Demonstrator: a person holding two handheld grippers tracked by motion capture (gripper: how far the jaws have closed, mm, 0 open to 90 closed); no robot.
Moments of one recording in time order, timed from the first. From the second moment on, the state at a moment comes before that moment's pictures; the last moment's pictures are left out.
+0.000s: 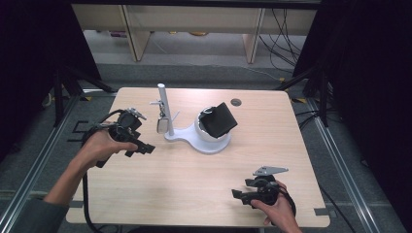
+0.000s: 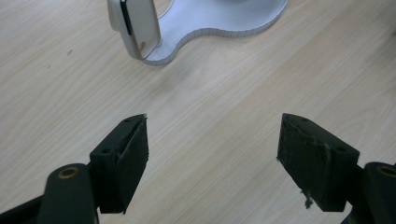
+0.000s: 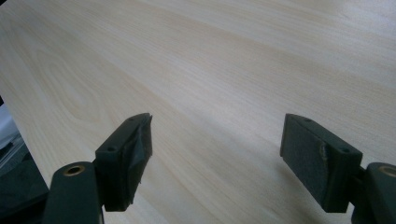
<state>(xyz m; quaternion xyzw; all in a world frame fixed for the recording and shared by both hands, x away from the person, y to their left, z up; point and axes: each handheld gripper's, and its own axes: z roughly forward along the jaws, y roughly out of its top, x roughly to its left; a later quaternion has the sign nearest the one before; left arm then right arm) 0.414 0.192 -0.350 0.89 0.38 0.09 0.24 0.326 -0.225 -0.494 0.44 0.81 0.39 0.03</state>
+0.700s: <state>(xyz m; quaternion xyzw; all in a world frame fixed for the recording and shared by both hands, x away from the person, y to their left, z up) 0.358 0.170 -0.408 0.89 0.33 0.07 0.29 0.325 -0.224 -0.494 0.44 0.81 0.39 0.02</state>
